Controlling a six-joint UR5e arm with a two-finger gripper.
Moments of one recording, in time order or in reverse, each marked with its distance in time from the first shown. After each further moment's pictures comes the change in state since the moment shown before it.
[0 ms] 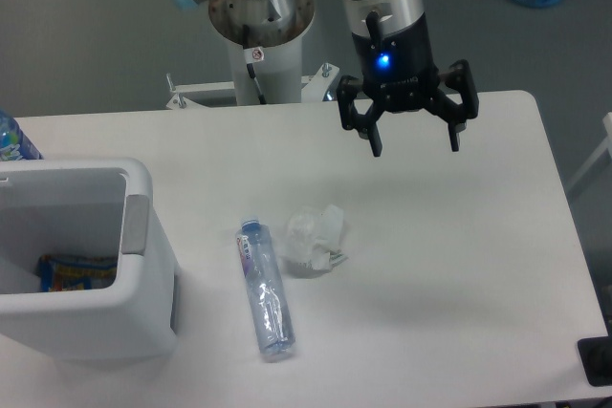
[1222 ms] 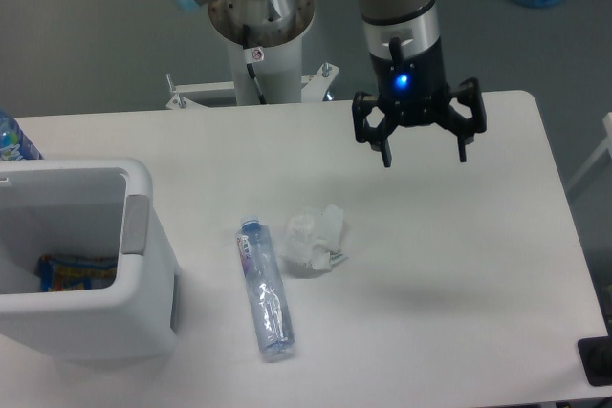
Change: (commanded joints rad) arm 0.008 -0.025 -0.112 0.057 -0.011 -0.070
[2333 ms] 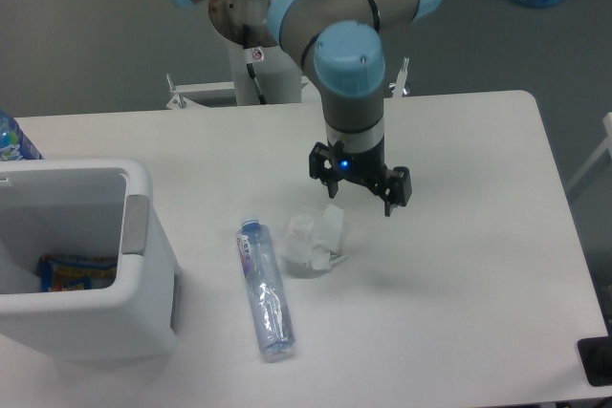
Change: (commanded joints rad) arm -0.067 -0.181 -0.153 0.008 0.011 0.304
